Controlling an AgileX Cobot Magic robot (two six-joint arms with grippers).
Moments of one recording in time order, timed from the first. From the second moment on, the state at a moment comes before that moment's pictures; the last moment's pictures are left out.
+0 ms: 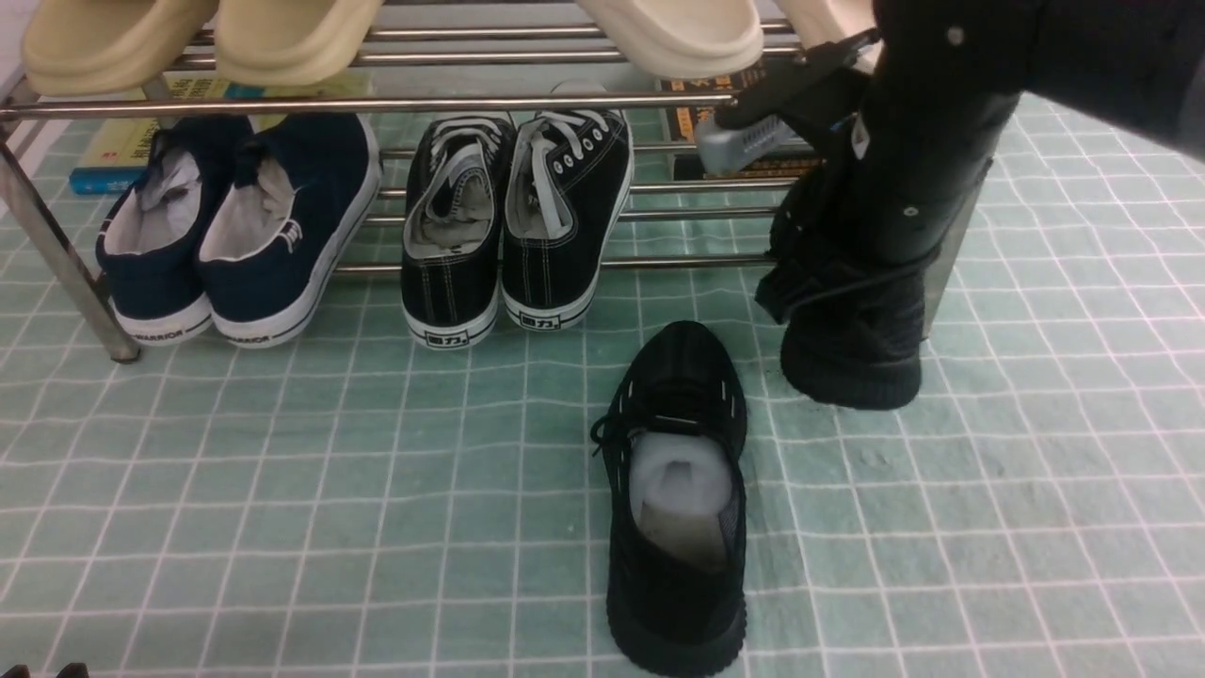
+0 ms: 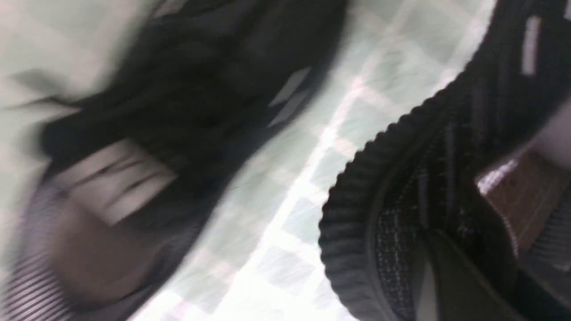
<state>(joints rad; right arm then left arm) 0.57 1.81 -1.70 -0.05 1.22 0.00 -0.05 -0.01 0.01 0.16 0.39 -0.10</state>
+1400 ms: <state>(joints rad) 0.59 1.79 -1.41 0.30 1.21 -0.09 -0.05 -0.01 0.01 0.16 0.39 -0.10</state>
